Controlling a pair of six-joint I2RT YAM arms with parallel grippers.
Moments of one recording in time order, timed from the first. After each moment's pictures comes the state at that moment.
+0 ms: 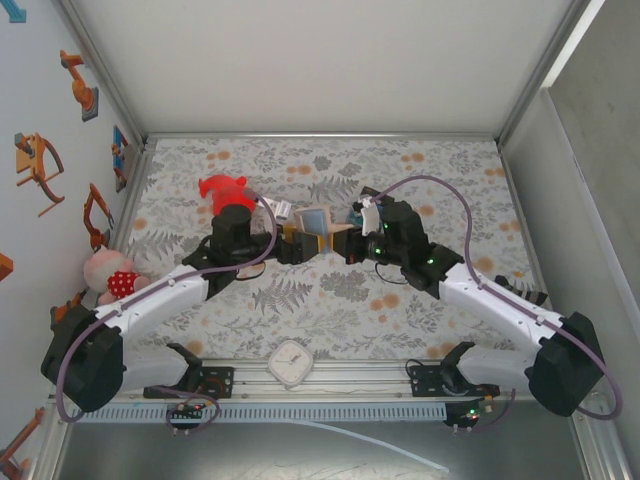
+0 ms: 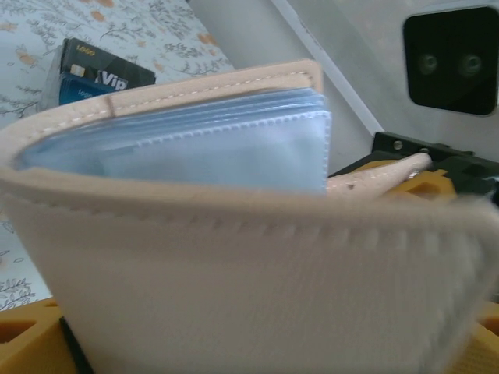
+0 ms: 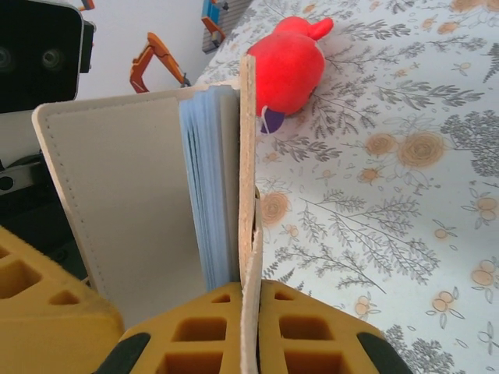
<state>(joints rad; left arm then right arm) -0.66 1.23 0.69 0.19 0.57 -0.56 0.71 1.17 0.82 -0.10 -0.34 0.50</state>
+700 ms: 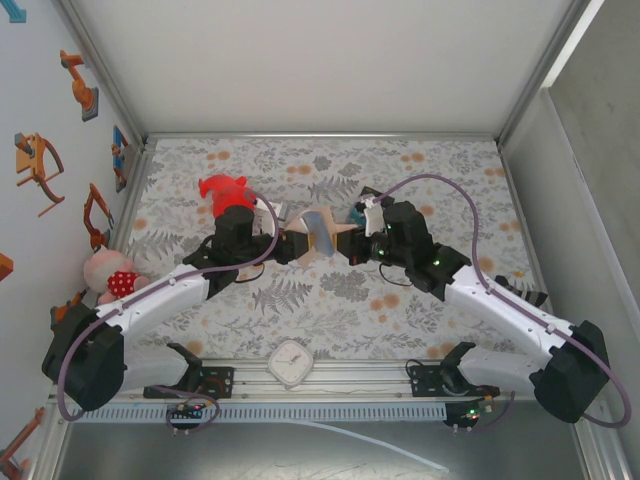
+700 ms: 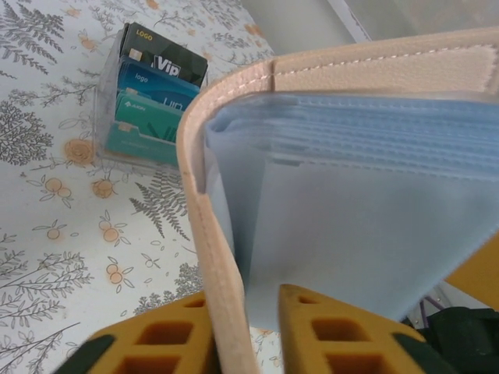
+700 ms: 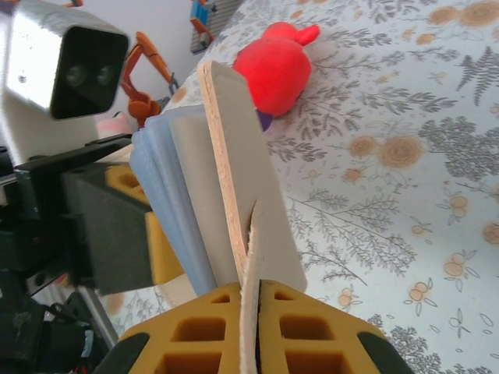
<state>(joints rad) -0.66 1.24 0.70 0.11 0.48 -0.54 0.72 1.13 0.85 -0.18 -0.31 0.47</state>
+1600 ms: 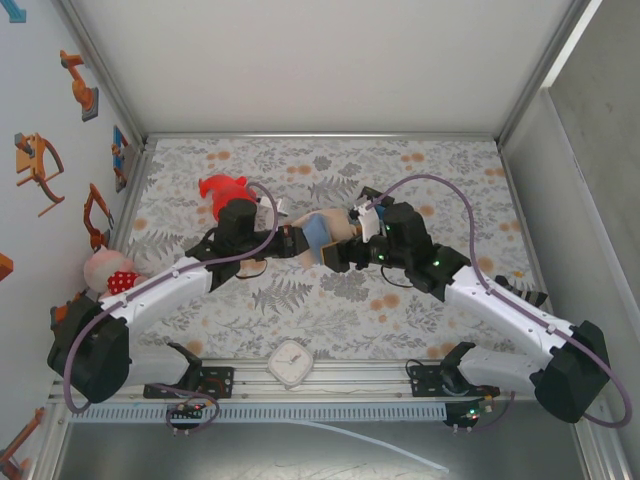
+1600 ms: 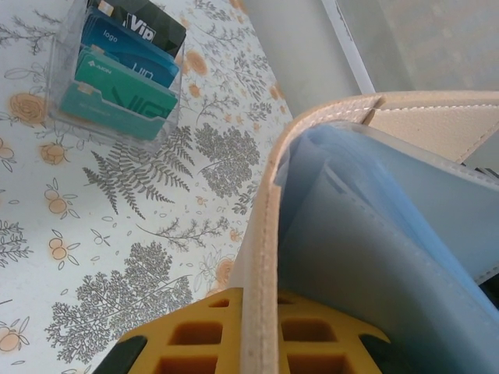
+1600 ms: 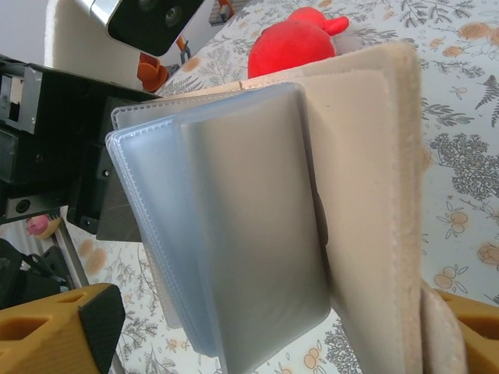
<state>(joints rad) -0.65 1.29 0.76 0.08 0.59 -0.70 0.73 1.13 0.85 -0.22 -0.34 0.29</state>
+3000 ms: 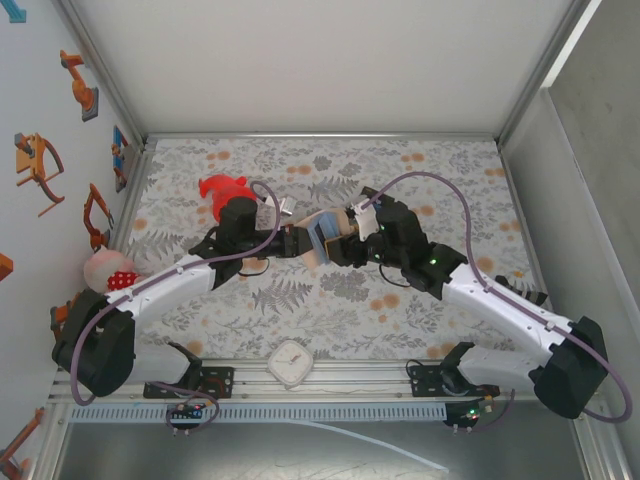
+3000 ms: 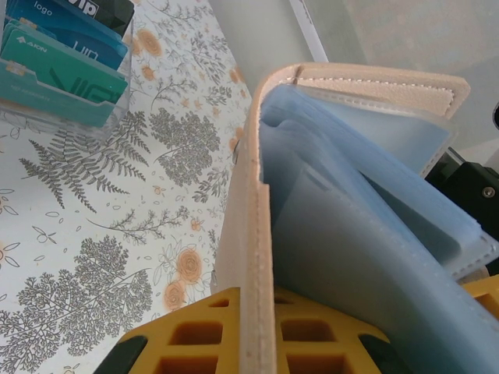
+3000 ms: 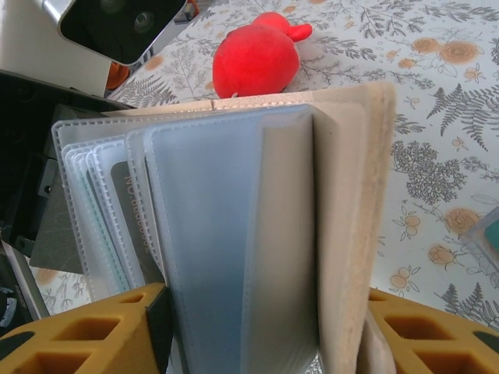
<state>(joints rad) -0.64 1.32 0.76 0.16 0.72 -0.74 0.76 1.15 0.88 -0.25 -0.21 0.25</state>
